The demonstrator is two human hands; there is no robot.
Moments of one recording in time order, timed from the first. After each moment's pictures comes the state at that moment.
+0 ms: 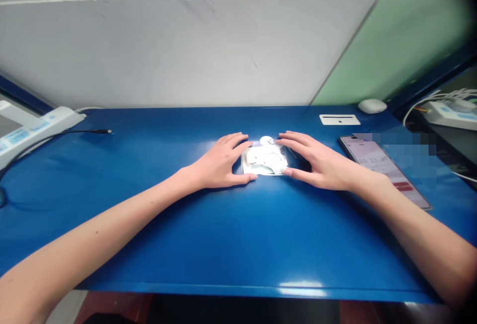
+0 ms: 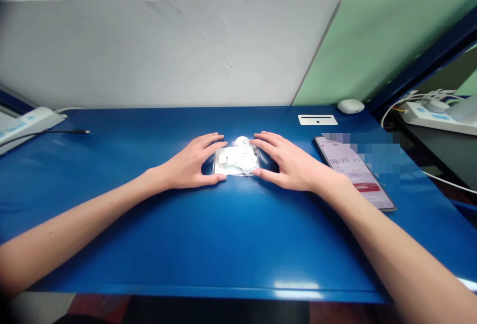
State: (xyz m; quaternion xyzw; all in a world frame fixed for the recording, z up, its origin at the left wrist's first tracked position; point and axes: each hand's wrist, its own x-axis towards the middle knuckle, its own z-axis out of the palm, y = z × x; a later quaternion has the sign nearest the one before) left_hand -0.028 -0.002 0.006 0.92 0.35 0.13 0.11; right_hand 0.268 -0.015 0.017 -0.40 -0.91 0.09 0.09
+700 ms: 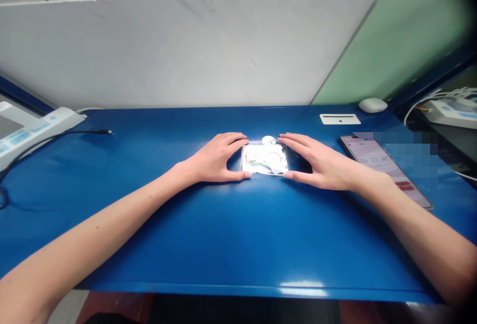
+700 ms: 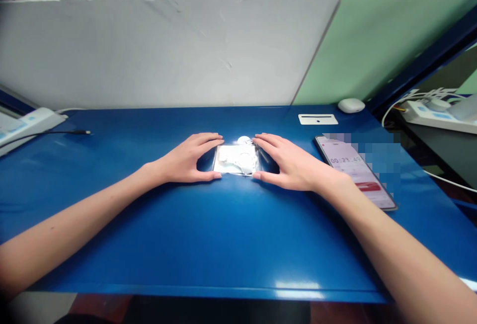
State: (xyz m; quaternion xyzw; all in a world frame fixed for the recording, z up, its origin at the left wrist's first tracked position) left_hand -0.038 0.011 0.009 0.93 0.32 0.14 0.12; right_hand 0.271 -0.015 0.017 -0.40 -0.91 0.10 0.08
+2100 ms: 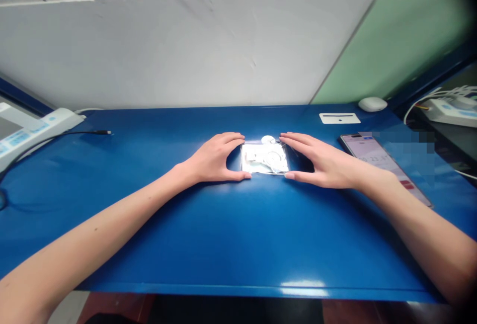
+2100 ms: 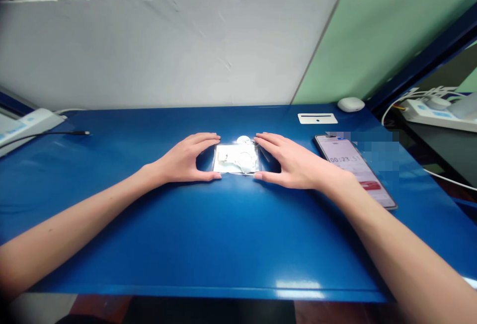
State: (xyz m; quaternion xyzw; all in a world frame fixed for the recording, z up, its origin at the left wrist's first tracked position) left_hand -0.039 0.010 0.006 0.92 0.34 0.16 0.11; right_hand 0.273 -0.014 0.020 -0.41 -0.90 0.10 0.07
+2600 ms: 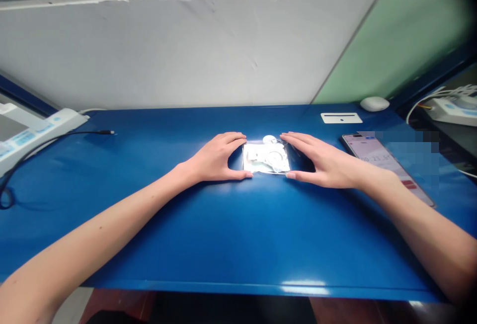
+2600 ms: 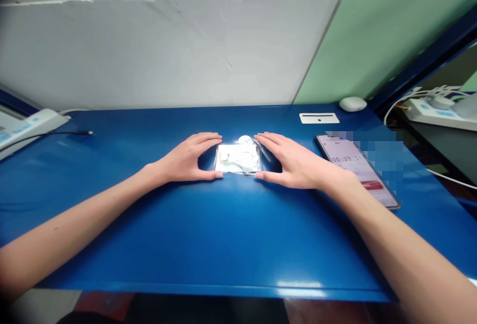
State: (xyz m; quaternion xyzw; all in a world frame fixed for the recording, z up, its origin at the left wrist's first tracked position) left_hand -0.039 0.009 0.009 0.92 0.34 0.15 0.12; right_hand 0.273 -0.013 0.018 -0.40 -0.91 0.10 0.08
